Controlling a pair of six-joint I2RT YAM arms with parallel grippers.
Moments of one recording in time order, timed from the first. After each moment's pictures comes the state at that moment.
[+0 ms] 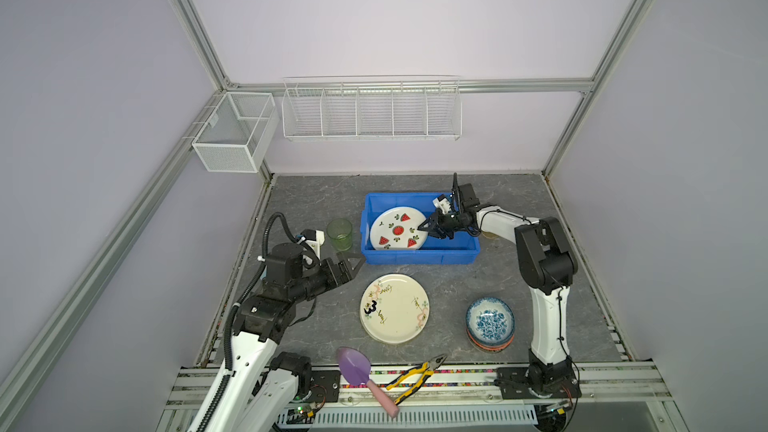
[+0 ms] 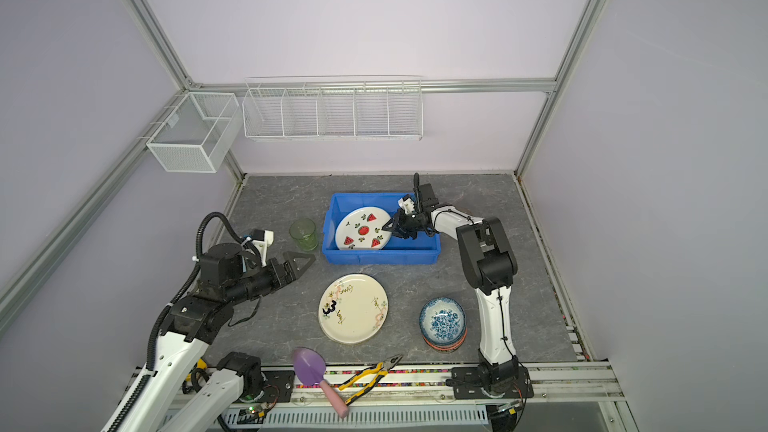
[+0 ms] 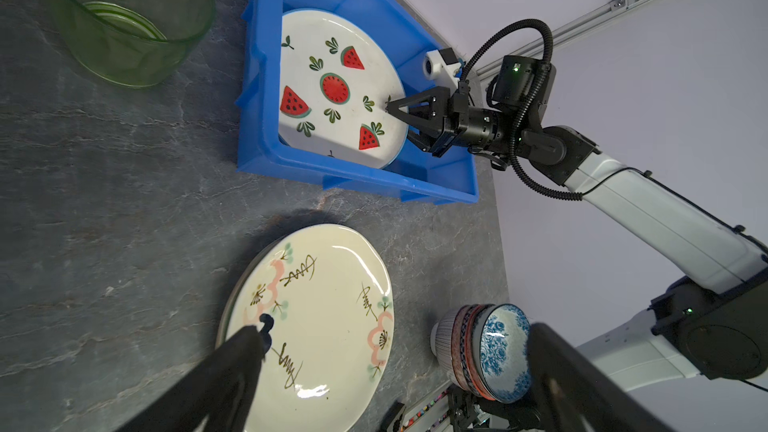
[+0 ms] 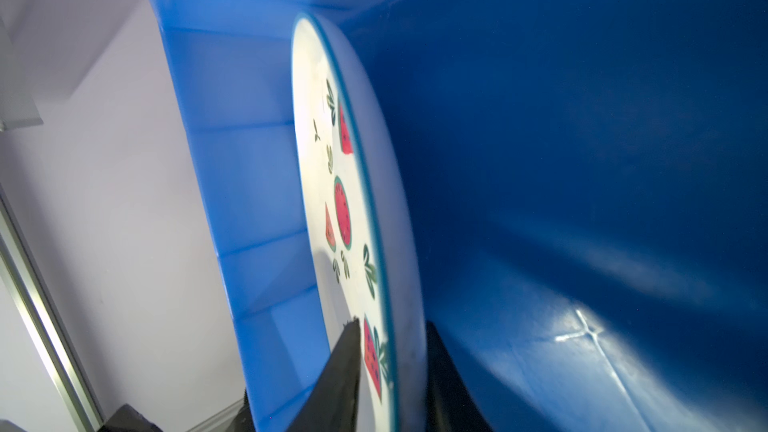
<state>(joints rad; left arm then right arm) -0.27 0.70 0.73 -0.59 0.49 -0.72 0.35 2.14 1.47 -0.30 -0.78 0.69</state>
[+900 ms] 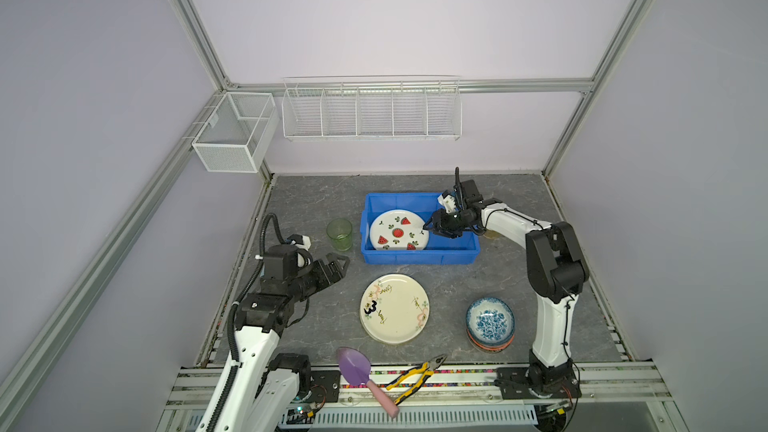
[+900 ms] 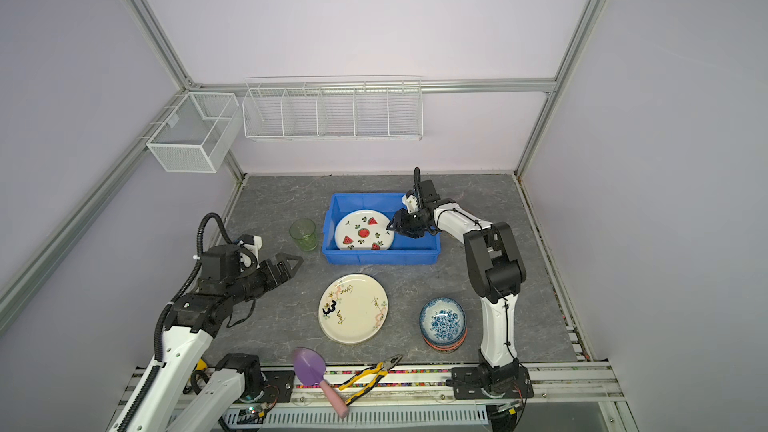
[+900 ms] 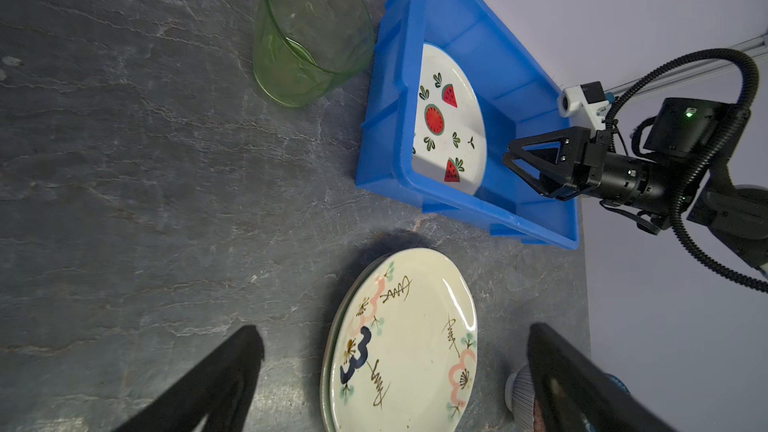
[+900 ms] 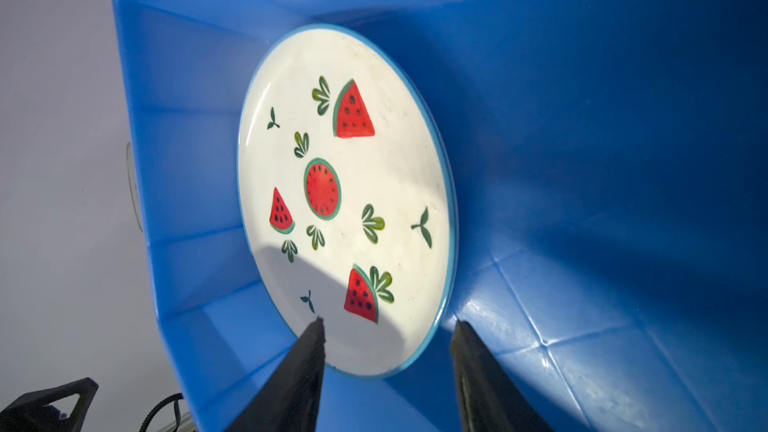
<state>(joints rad) -0.15 0.73 0.70 -0.67 0.37 -0.62 0.36 2.03 1.47 -0.47 -0.55 0.50</state>
